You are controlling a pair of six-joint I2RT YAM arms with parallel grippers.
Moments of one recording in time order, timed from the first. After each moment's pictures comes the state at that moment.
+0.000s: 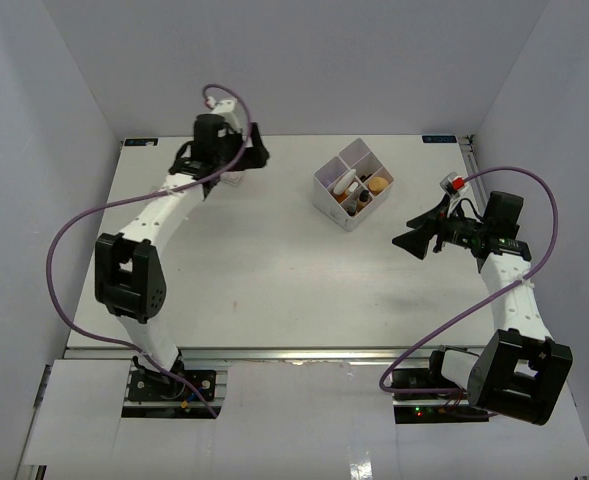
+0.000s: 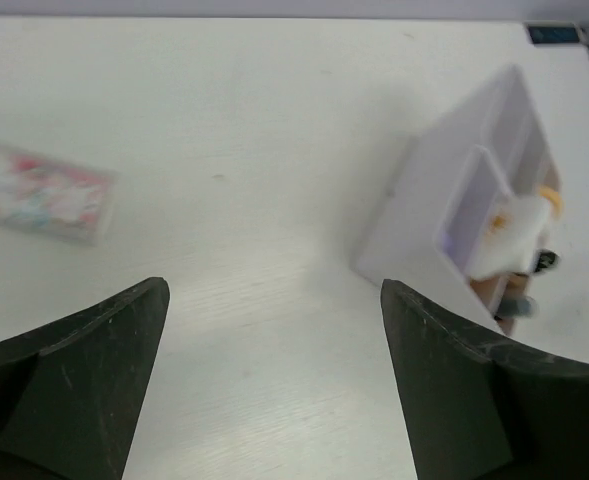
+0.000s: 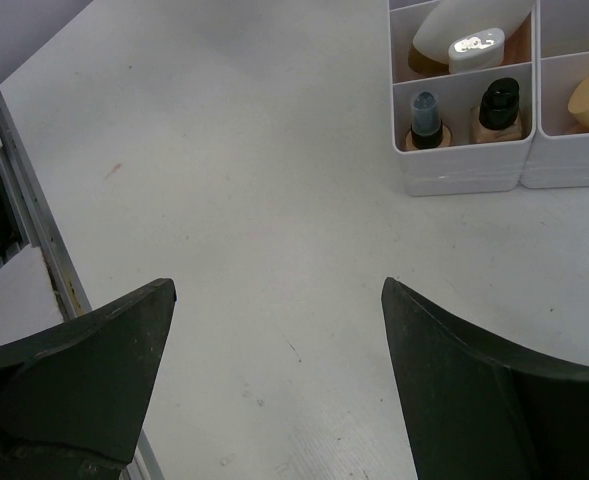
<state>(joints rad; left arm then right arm) -0.32 1.78 1.55 -0.20 0.10 -0.29 -0.23 1.15 0.83 -0.35 -1.19 -0.32</state>
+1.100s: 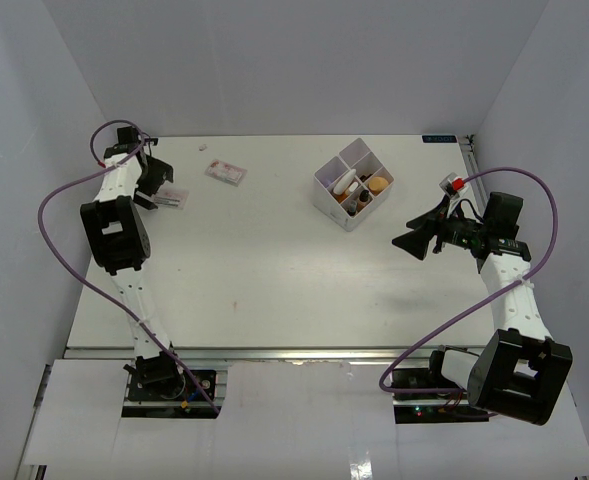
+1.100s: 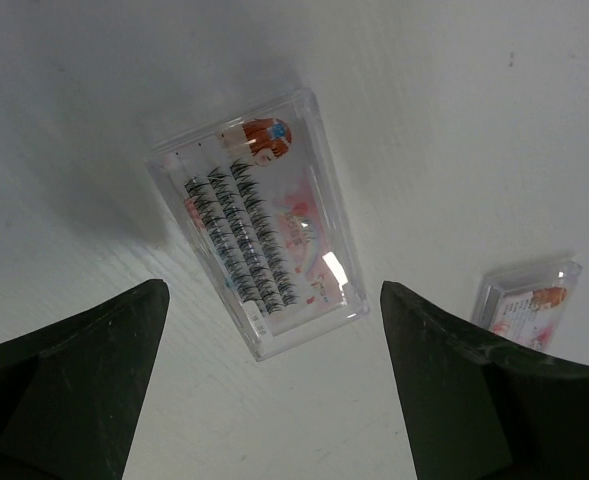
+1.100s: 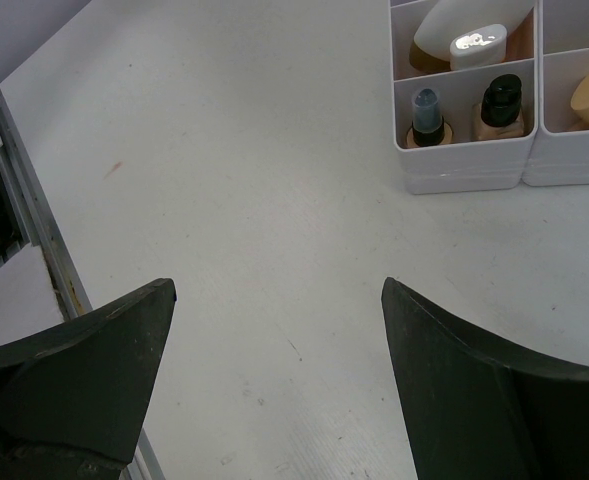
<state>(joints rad) 0.21 2.31 2.03 -0.82 -0.08 -0.89 -0.23 1.15 0.82 -0.35 -1.19 -0.32</state>
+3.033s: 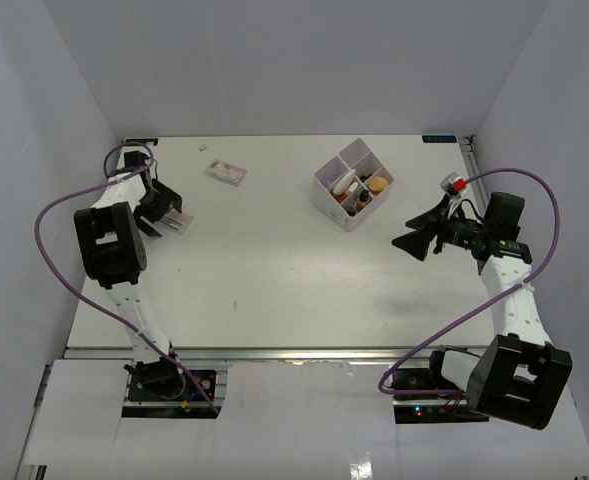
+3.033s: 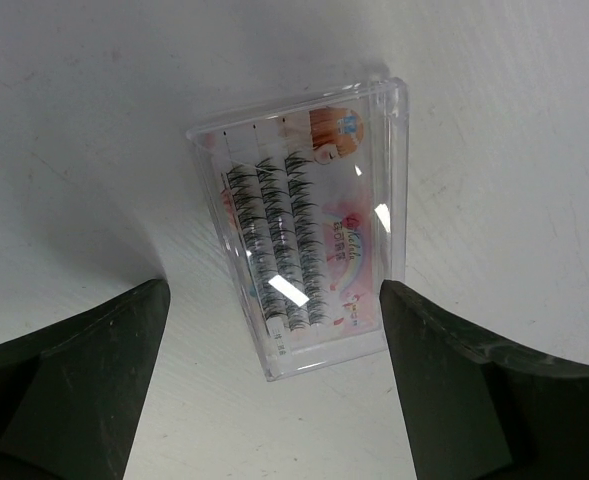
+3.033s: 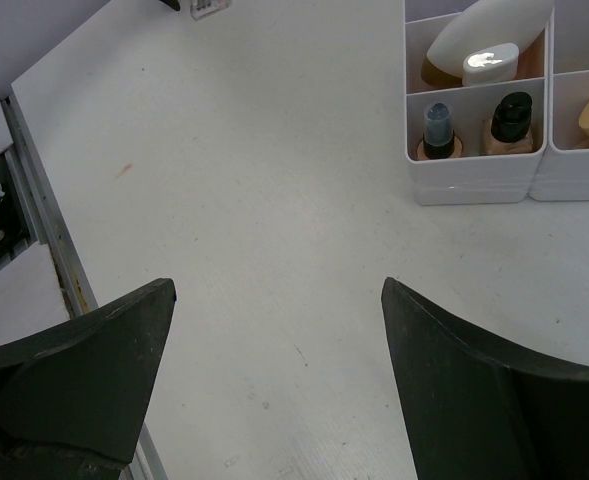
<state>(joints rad) 0.20 2.11 1.61 -0.73 -0.06 -0.72 -0.23 1.13 0.82 -0.35 -1.22 -0.32</state>
